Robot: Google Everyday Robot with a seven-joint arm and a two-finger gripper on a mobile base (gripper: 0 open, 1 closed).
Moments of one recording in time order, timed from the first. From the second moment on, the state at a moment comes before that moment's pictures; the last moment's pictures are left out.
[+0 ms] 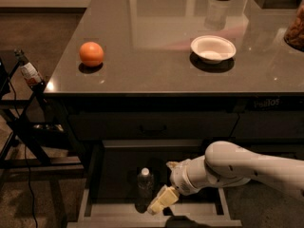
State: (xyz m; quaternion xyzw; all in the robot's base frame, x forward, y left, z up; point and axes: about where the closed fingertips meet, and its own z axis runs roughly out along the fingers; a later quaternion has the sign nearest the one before) arm 0.412 -0.030 0.560 -0.48 0.79 0.29 0.23
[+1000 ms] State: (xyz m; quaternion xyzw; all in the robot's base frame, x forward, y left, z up) arm 0.452 0.006 0.522 -0.47 0.77 0.32 0.29
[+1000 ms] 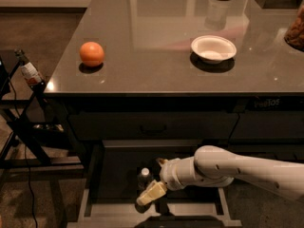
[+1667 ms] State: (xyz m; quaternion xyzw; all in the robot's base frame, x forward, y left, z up) arm 0.468 0.030 0.487 -0.46 0.77 0.34 0.29
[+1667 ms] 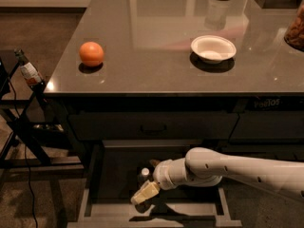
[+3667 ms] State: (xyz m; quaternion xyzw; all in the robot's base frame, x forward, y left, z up) arm 0.468 0.030 0.487 -0.46 0.77 0.34 0.29
